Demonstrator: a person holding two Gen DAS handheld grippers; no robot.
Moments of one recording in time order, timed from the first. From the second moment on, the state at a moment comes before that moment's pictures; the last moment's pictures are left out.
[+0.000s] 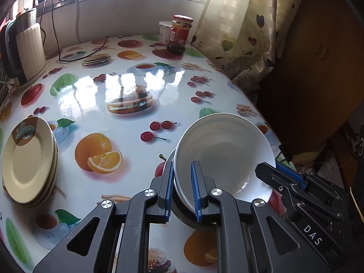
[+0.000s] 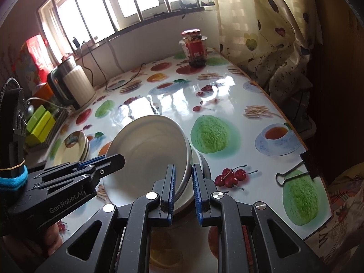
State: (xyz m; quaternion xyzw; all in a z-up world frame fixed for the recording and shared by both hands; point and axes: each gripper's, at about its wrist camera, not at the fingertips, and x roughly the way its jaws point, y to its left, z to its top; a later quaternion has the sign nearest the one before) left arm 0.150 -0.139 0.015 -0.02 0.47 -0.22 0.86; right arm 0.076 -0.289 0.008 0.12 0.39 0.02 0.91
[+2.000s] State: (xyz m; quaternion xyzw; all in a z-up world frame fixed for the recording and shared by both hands) left arm 0.160 -0.074 -0.026 -0.17 0.49 -0.24 0.82; right arm 0.047 -0.352 -0.035 0.26 0.37 0.01 0.89
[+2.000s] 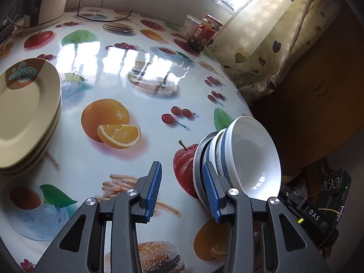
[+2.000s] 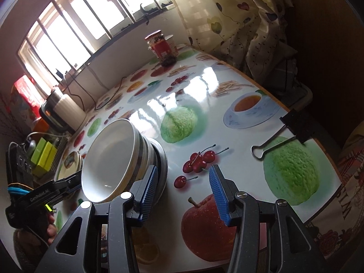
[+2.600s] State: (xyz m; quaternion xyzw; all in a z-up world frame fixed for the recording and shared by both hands) left arm 0.174 -0.073 -0.051 -0.23 0.52 -0.27 0.78; right arm 0.056 -0.370 -0.071 0.38 0.36 0.10 0.85
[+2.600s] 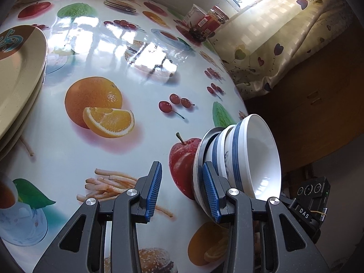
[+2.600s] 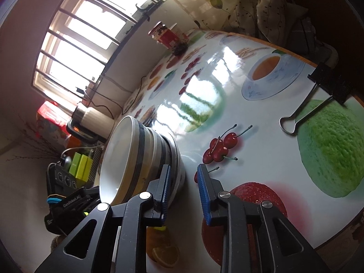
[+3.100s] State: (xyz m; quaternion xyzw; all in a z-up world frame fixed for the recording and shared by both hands) left arm 0.179 -0.076 -0.053 -0.25 0.51 -0.29 0.77; right arm 0.060 -0.380 -0.084 0.44 0.34 0.14 0.82
